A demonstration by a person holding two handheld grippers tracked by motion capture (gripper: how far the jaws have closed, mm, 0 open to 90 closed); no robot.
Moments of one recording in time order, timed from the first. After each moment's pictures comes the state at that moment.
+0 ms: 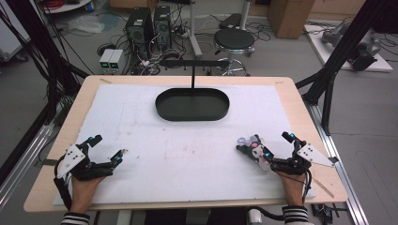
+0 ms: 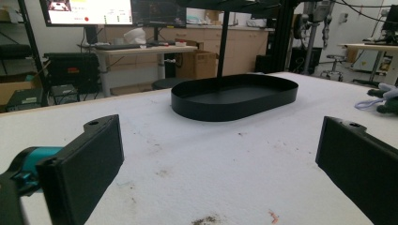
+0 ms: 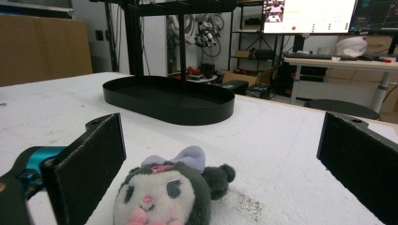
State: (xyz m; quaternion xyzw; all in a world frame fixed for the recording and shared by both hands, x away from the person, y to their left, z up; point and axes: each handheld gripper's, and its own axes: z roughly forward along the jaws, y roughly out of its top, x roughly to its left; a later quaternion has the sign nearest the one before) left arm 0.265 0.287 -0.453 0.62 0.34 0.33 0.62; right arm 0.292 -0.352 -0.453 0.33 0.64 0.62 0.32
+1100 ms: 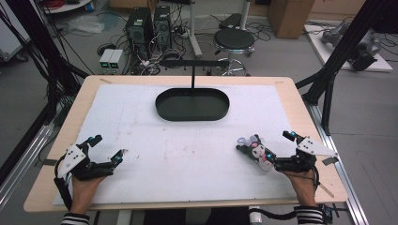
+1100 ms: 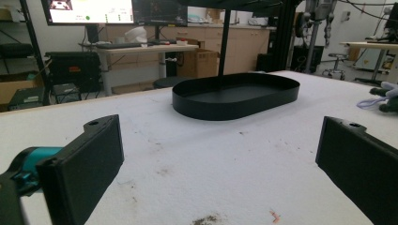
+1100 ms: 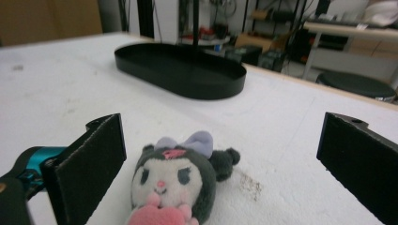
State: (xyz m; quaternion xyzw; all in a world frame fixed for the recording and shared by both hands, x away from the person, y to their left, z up) left arm 0.265 0.286 -0.453 0.62 0.35 0.33 0.62; right arm 0.292 -0.354 -0.418 0.32 0.72 0.55 0.28
